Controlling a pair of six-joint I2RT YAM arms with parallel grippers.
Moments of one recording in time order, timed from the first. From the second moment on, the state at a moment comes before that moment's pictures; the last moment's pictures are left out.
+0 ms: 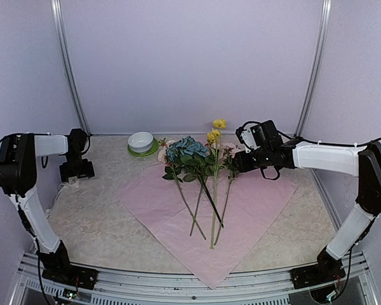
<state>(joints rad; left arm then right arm) 0.05 1.80 1.22 -0.64 -0.35 -0.37 0.57 1.64 1.14 -0.21 0.04 0.16</state>
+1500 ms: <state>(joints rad) -0.32 1.71 1.20 -0.51 -0.29 -0.31 1.33 1.76 1.04 -0.62 -0.03 0.11</state>
